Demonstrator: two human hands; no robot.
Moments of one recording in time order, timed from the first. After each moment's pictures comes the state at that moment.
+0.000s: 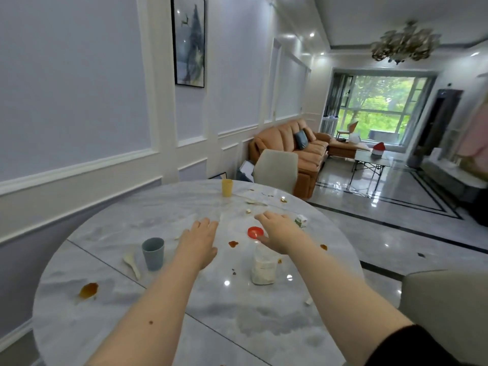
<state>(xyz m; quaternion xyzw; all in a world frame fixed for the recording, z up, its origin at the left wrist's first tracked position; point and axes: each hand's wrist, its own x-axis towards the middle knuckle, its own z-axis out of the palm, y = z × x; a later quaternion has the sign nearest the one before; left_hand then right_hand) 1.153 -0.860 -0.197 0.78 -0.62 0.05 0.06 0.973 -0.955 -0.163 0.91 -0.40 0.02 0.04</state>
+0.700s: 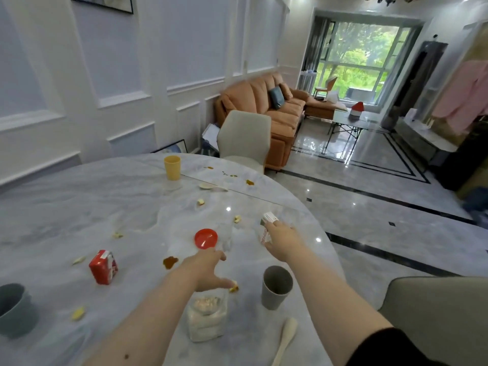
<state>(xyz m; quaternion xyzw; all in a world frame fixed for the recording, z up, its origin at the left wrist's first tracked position) 1.094 -1.162 -0.309 0.69 -0.67 -0.25 0.01 0.903 -1.273 -0.298 0.84 -0.54 -0.04 -0.02</state>
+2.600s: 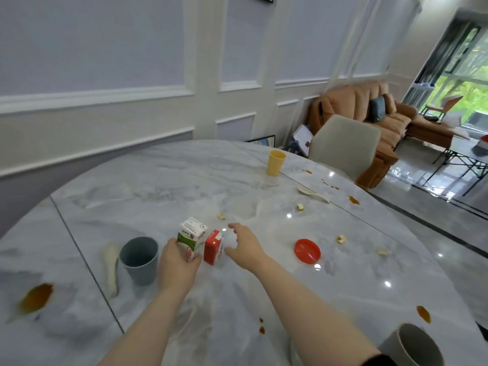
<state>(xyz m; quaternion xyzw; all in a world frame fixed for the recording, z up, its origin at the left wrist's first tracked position) 1.327 -1.066 -0.416 0.86 -0.21 -0.11 0.46 1.232 -1.196 -0.384 0.86 -0.36 0.05 -0.36</state>
